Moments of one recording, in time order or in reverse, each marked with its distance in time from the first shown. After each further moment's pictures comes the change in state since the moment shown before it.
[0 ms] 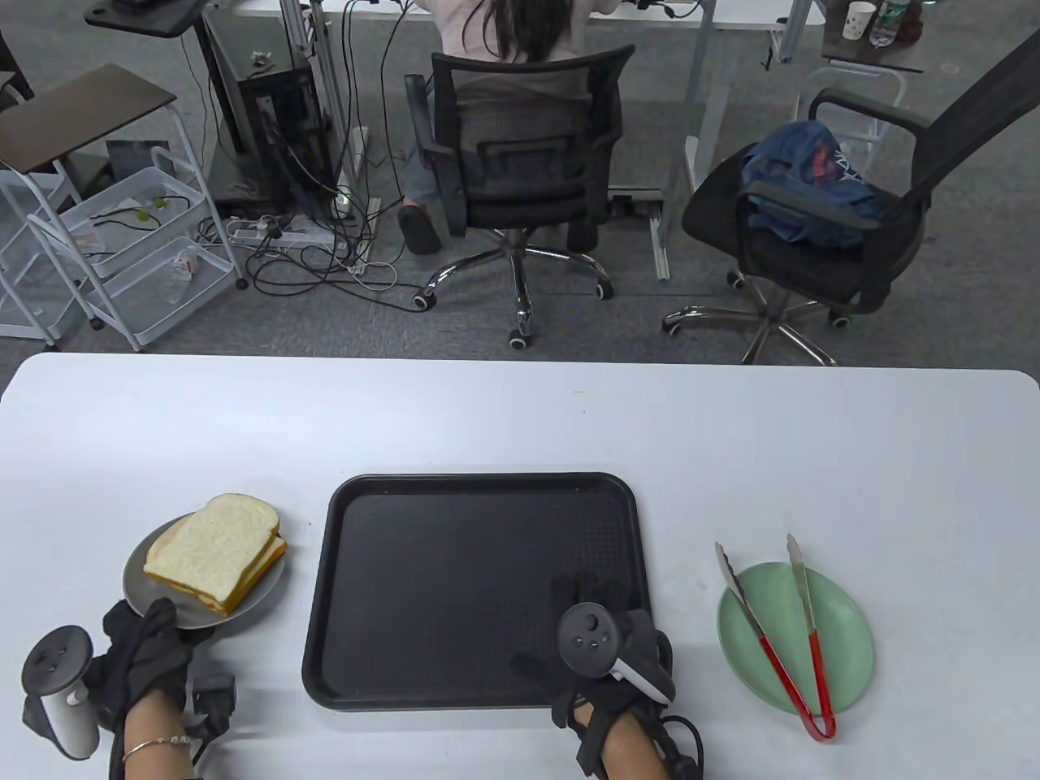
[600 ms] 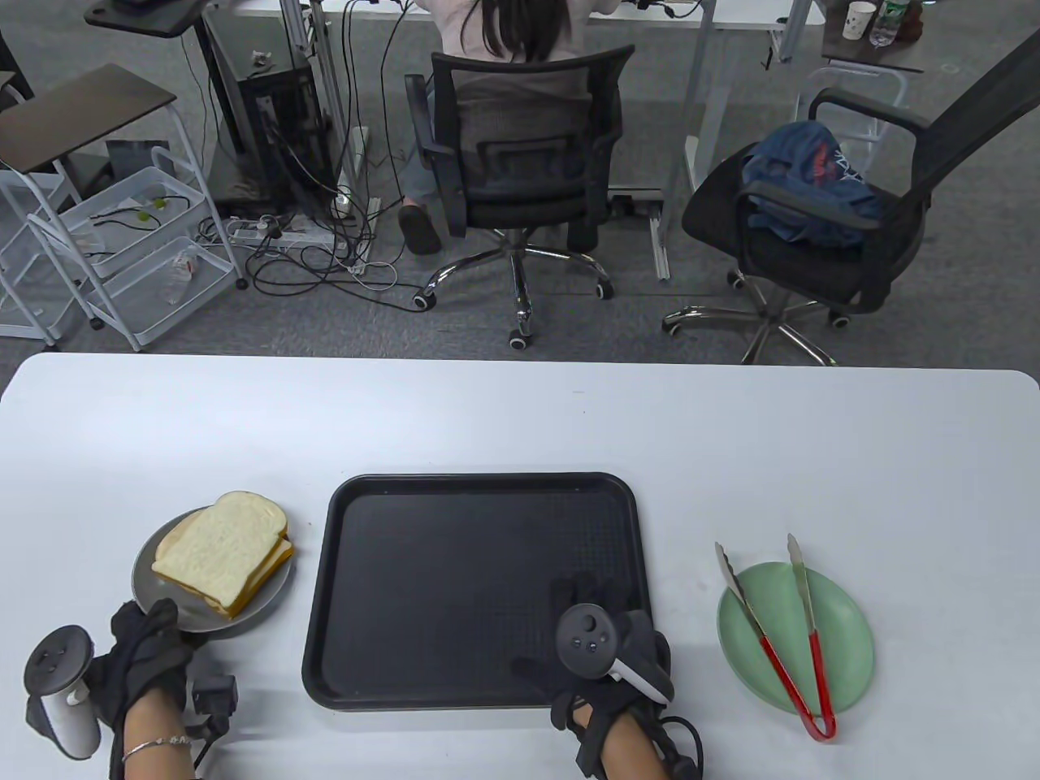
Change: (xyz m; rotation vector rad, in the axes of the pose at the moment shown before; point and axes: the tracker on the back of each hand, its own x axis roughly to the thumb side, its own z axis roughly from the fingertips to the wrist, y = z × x) left_hand 0.002 -0.002 0.002 -0.046 0.003 0.054; right_hand 0.001 0.001 0.000 0.017 -0.009 -0.002
